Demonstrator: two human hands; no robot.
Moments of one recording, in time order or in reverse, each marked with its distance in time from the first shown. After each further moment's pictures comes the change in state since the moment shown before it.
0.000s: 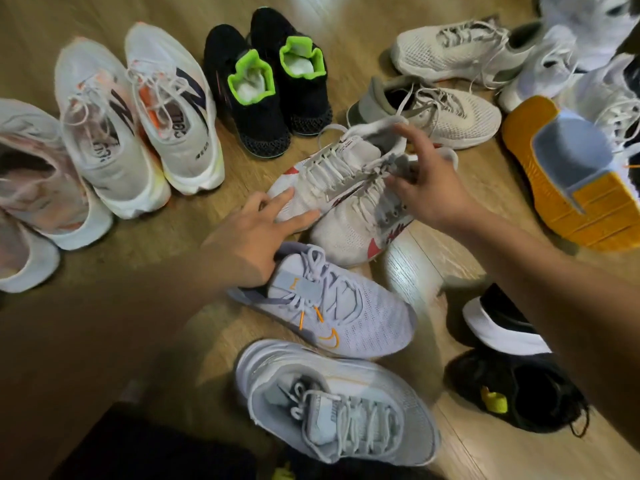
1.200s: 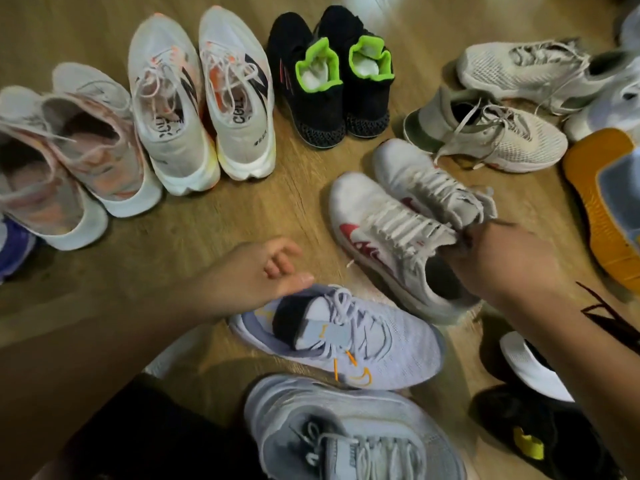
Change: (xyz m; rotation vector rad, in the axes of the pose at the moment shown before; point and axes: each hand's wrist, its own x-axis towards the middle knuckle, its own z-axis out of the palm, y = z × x) left_hand -0.072 -0.013 0.023 -0.975 0.003 -0.298; right_hand -0.042 0.000 0.012 -1.010 -0.027 0.142
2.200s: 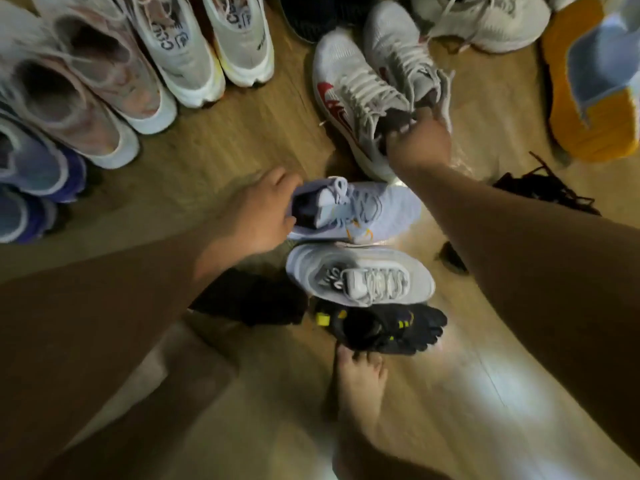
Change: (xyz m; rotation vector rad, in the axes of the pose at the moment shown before) left_hand -0.089 0.023 -0.011 0.506 -0.006 0.215; right_hand -0.037 -0.081 -0.023 0.646 -0.084 0.318
